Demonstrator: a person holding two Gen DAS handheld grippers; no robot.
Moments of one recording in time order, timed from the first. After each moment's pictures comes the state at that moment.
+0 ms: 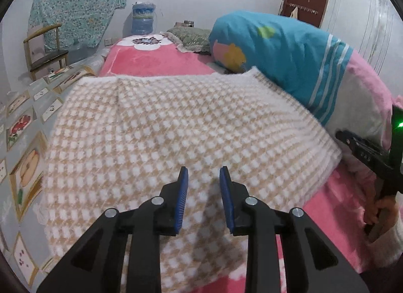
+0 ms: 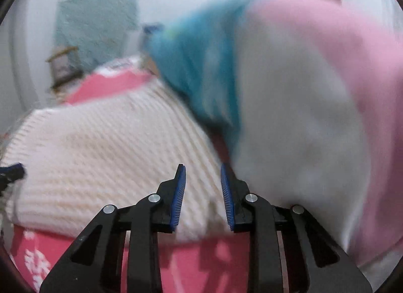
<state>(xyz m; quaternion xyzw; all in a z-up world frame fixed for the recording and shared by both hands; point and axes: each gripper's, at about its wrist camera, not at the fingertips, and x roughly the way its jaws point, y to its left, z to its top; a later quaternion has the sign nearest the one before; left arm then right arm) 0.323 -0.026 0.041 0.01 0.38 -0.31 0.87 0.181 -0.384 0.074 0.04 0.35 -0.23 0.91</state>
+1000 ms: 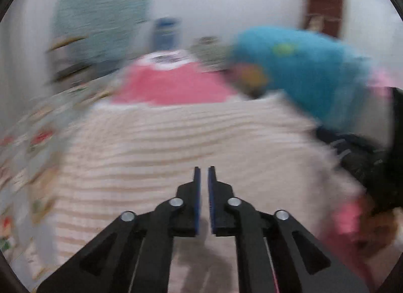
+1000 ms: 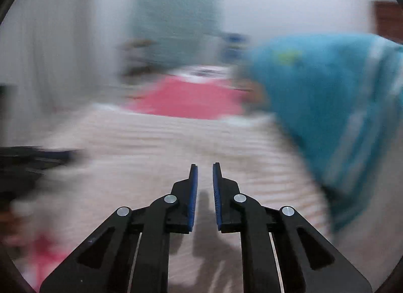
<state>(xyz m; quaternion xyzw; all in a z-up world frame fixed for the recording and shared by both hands) 0.319 -0.081 0.076 0.03 0.34 -0.26 0.90 0.223 -0.347 0.071 0.02 0.35 0.02 0.94</state>
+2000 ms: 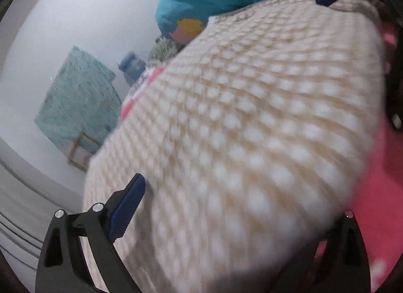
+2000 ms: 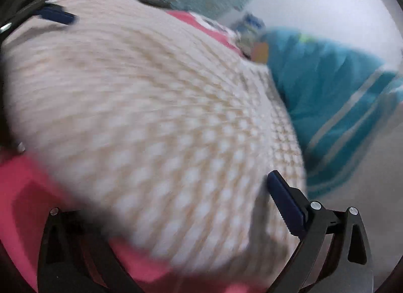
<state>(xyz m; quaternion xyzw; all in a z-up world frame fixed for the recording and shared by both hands) 0.293 -0.157 -0.012 0.45 0.22 -0.18 0.85 0.190 -0.362 -0.021 -0.23 0.44 -0.07 0.86</state>
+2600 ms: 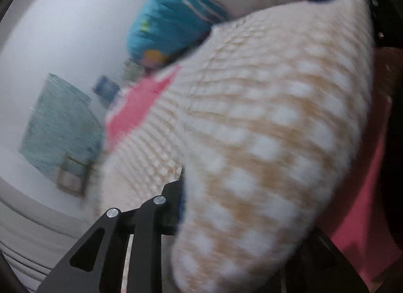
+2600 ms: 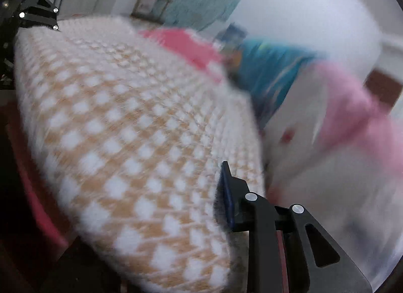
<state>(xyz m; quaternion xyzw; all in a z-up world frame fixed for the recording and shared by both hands) 0.152 -0.095 0.038 0.47 0.24 -0.30 0.80 -0.027 -0.313 0.039 -0.21 0.43 -0.08 0.88</state>
